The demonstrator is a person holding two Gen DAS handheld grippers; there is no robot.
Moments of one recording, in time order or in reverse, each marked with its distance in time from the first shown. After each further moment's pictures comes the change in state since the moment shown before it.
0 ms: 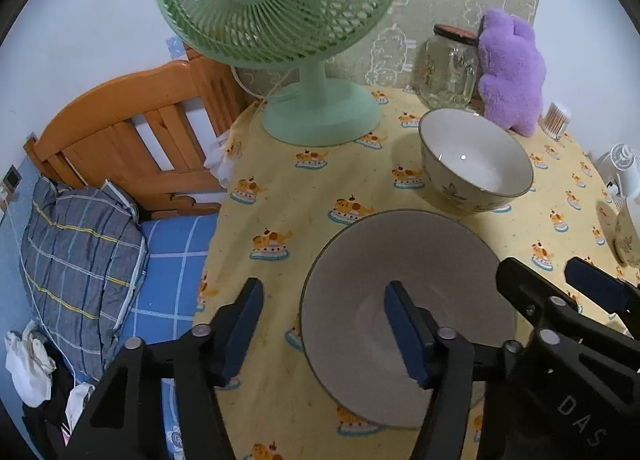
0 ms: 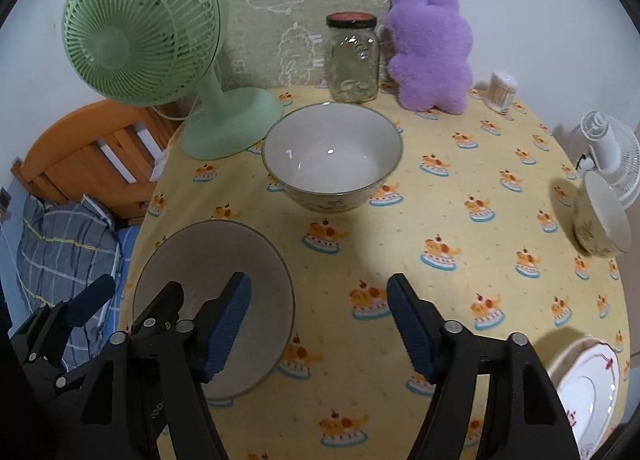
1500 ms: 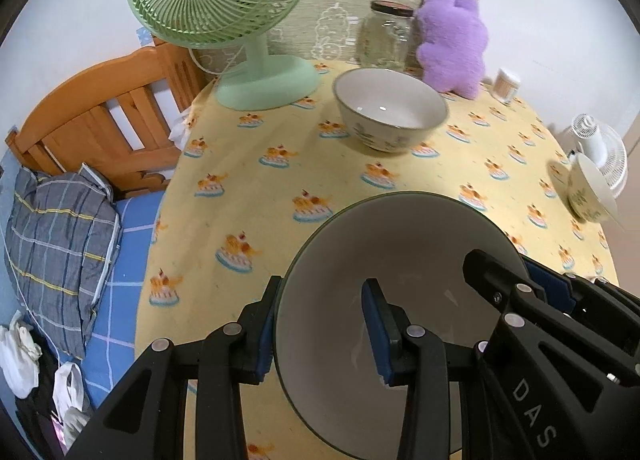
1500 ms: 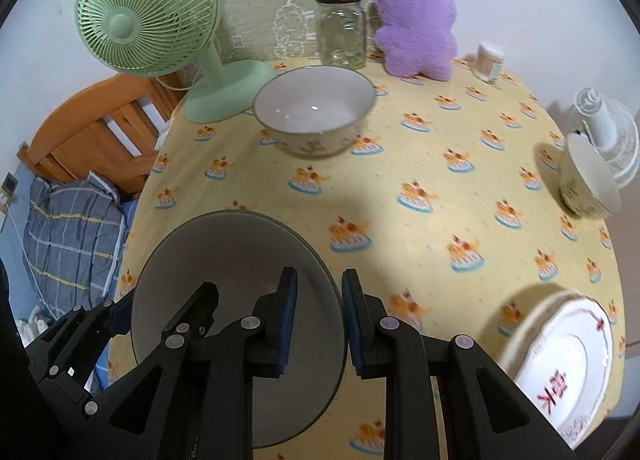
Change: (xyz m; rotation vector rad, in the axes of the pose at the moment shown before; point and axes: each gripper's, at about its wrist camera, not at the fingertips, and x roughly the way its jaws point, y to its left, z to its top) left arm -0.044 -0.054 -0.047 0.030 0.063 -0.094; right arm -0.037 -0.027 -0.043 0.003 0.074 0.012
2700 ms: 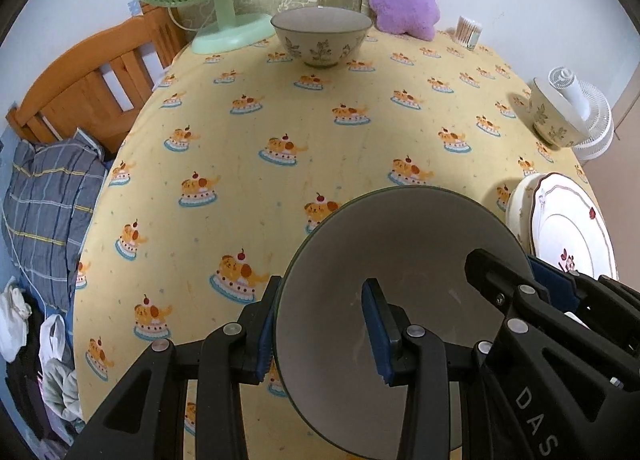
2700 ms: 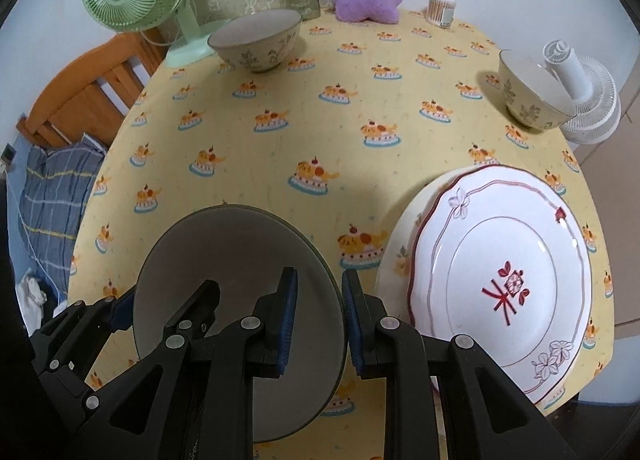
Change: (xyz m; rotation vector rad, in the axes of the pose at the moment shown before) left arm -0.013 -0.071 -0.094 -0.006 0.073 -0.003; right arm -0.029 -0.071 -0.095 -0.019 0.073 -0.015
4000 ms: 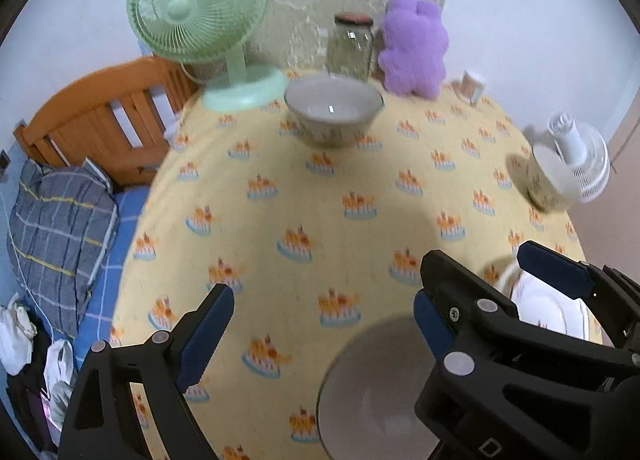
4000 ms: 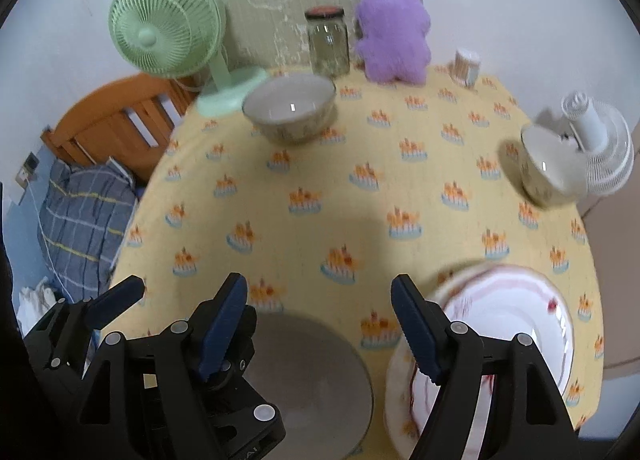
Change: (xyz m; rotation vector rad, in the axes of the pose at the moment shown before) left arm -0.038 0.013 0.068 -0.027 -0.115 0.003; right arm -0.034 0.013 0.060 -0.056 -0.123 0.069
